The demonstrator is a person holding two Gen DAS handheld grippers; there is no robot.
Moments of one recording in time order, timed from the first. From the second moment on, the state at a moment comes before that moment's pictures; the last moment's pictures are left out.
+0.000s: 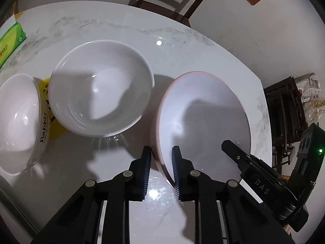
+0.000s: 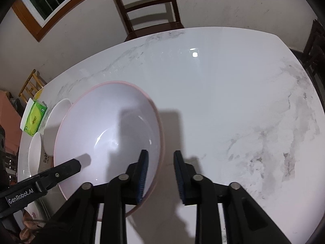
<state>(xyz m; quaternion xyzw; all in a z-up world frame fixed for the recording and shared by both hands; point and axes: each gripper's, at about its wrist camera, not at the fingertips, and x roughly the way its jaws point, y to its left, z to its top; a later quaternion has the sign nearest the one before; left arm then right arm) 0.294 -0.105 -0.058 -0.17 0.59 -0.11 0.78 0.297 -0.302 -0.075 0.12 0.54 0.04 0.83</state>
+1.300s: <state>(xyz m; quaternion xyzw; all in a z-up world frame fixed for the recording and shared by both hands) 0.137 -0.046 -0.025 -0.12 0.60 -0.12 0.78 0.125 -0.236 -0.042 0.13 0.54 0.06 0.83</state>
